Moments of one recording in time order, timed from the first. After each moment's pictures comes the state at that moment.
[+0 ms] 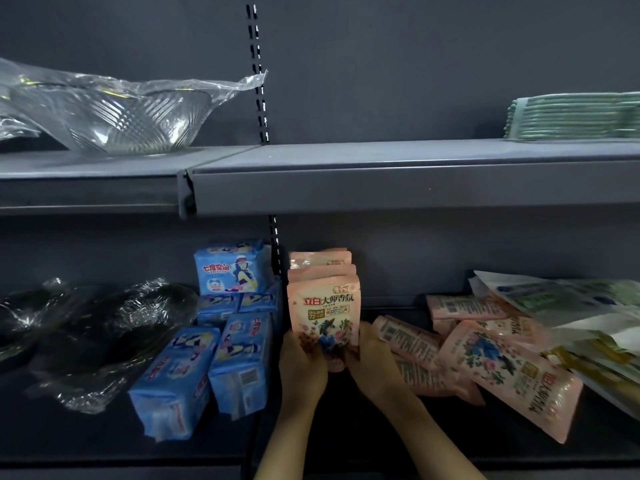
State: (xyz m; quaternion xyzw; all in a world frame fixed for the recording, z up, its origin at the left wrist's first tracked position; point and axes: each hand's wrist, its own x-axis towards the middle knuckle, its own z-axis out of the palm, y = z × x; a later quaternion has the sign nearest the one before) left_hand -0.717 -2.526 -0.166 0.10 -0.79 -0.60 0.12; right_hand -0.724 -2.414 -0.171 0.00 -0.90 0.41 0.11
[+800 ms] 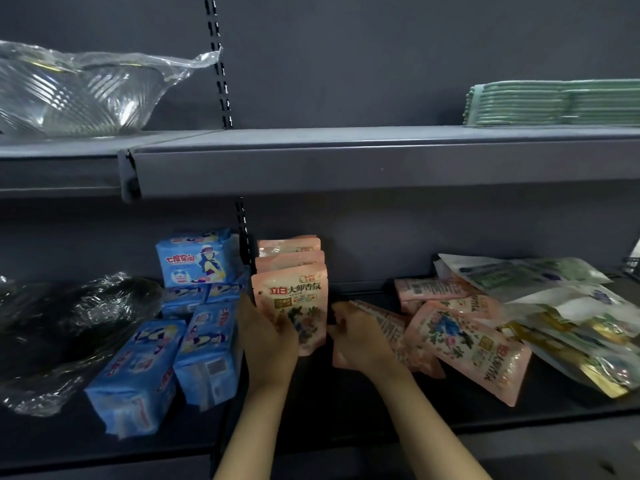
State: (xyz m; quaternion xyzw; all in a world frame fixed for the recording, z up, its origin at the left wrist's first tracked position) left_hand -0.712 -2.524 -0.145 0.06 -0.78 -0.57 0.25; right_hand -0.719 -2.390 -0.152 0.01 -0.92 0.37 0.11
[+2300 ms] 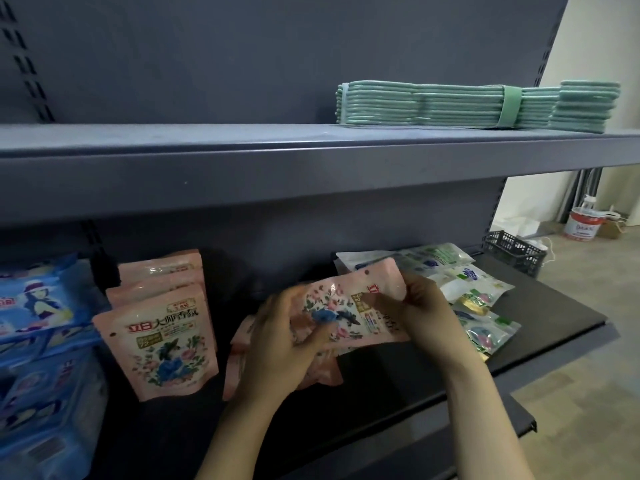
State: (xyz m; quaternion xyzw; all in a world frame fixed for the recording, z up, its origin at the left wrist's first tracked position) left_hand -0.694 -2.398 -0.121 -0.26 -0.81 -0.51 0.12; right_hand -0.621 -2.223 -0.078 -0.05 -0.79 0.58 0.21
